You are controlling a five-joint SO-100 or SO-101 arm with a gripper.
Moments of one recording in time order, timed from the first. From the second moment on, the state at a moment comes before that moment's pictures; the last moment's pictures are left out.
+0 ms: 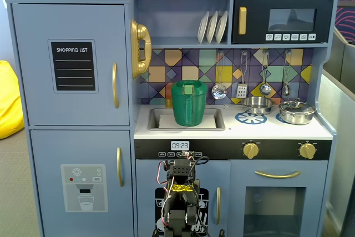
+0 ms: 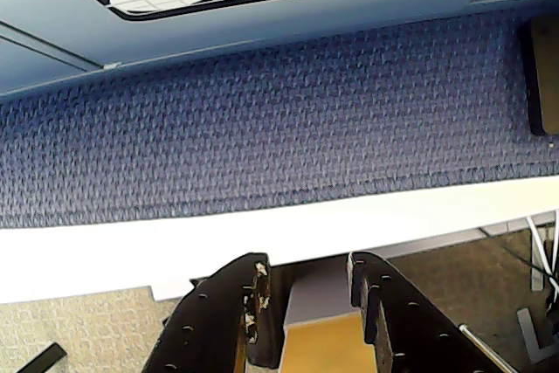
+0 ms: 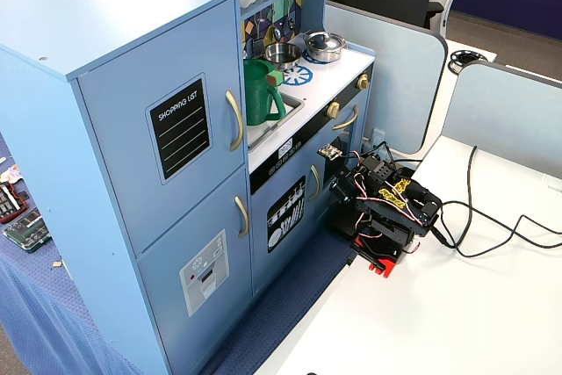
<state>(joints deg) 3.1 182.5 171.6 77.8 -89.1</state>
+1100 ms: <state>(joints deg) -27.2 169.5 154.7 45.3 -92.7</state>
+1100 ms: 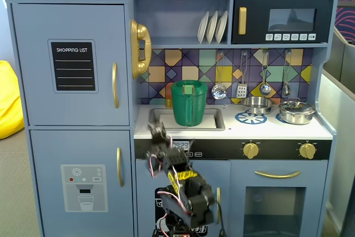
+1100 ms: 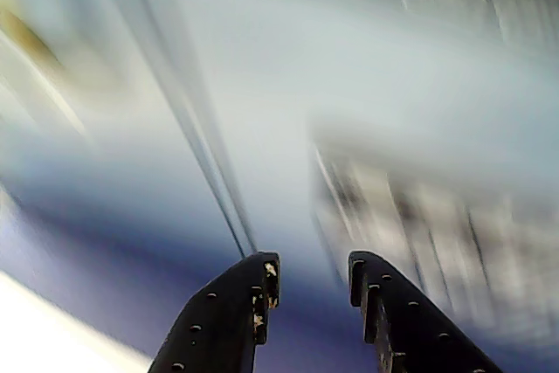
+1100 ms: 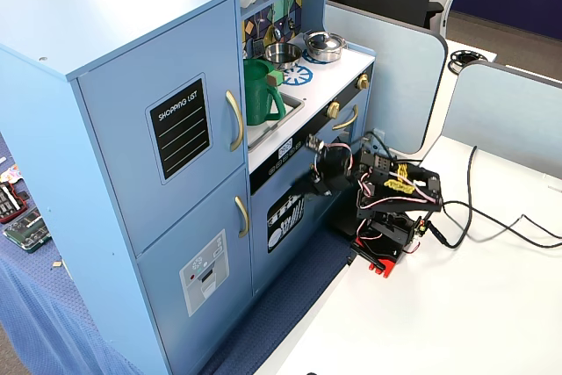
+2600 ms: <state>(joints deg) -54.1 137.0 118.7 5.3 -114.8</state>
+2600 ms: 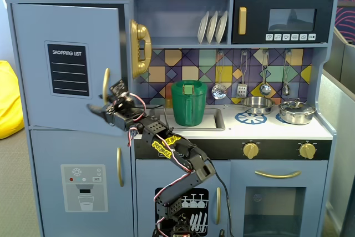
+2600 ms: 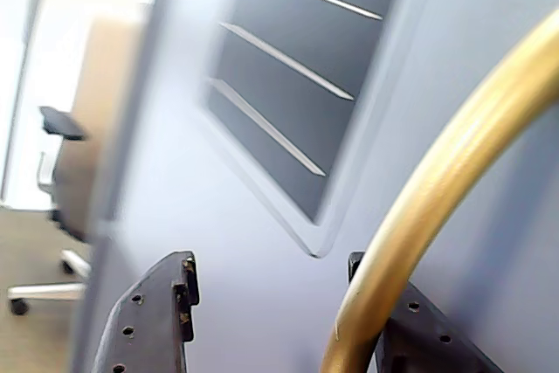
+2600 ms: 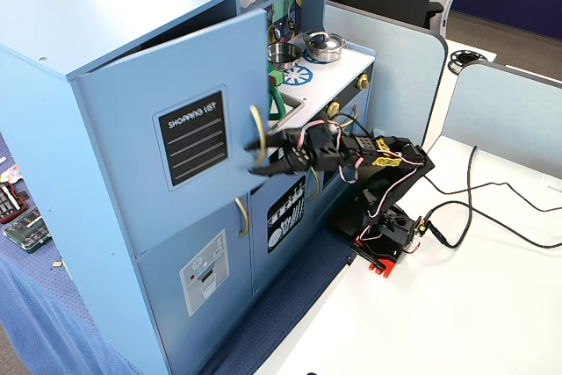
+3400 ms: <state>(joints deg) -31.6 169.8 135.1 22.4 -106.3</state>
